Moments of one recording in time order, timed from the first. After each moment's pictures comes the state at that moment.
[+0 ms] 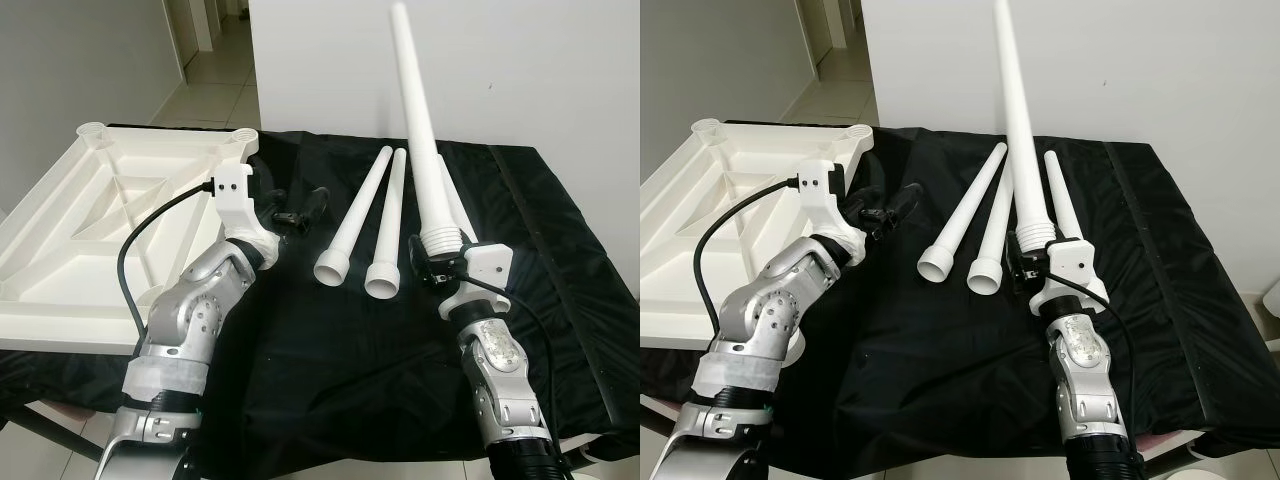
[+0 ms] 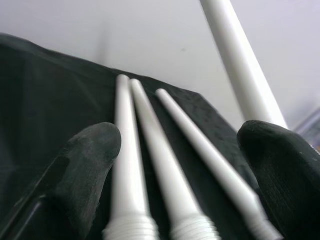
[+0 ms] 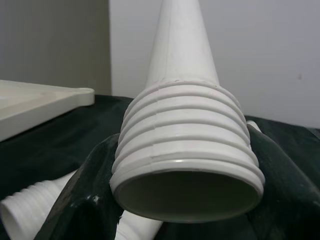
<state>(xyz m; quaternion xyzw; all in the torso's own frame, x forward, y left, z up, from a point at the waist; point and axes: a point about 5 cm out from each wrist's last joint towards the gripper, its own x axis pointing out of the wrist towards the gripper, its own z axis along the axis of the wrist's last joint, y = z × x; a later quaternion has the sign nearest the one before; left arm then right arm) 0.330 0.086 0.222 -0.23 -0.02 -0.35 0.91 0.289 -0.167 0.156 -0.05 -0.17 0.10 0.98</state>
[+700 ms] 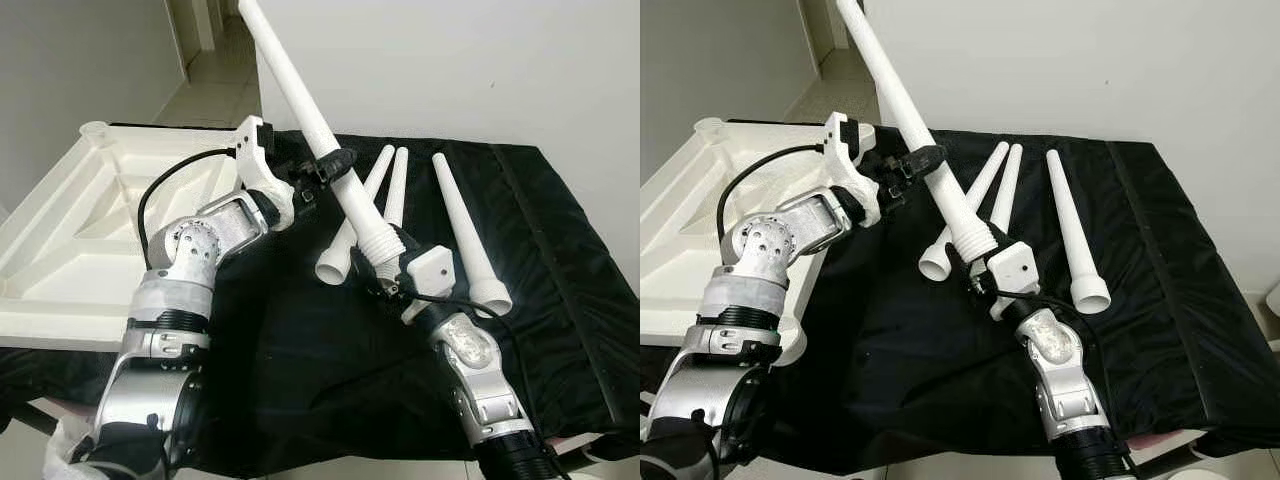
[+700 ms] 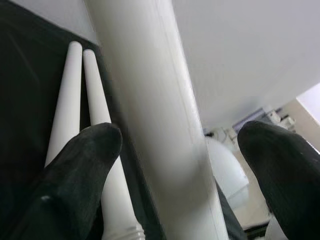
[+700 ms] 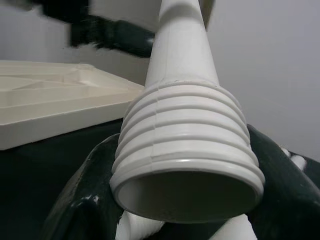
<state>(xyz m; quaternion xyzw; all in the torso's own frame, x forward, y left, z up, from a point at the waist) 0.364 0.076 0.257 -0.33 0.07 -0.40 0.85 0.283 -0.120 0.157 -0.12 -0.19 0.25 0.94</state>
